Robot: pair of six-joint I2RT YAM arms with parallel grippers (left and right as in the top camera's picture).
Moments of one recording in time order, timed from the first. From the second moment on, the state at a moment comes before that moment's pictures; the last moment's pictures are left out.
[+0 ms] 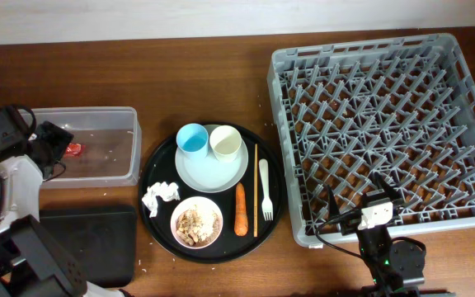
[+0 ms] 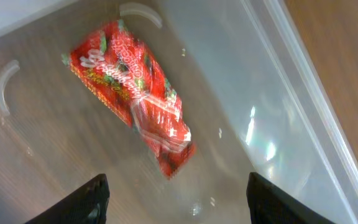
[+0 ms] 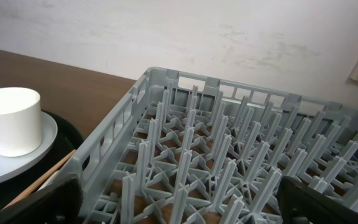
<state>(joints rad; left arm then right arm) 0.49 1.72 1.18 -0.48 0.09 -0.56 0.07 0.01 0.01 -0.06 -0.10 -0.16</state>
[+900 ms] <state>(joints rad) -0.18 1.30 1.17 -1.16 -0.03 -0.30 0.07 0.01 0.01 -0.06 -0.10 -0.16</state>
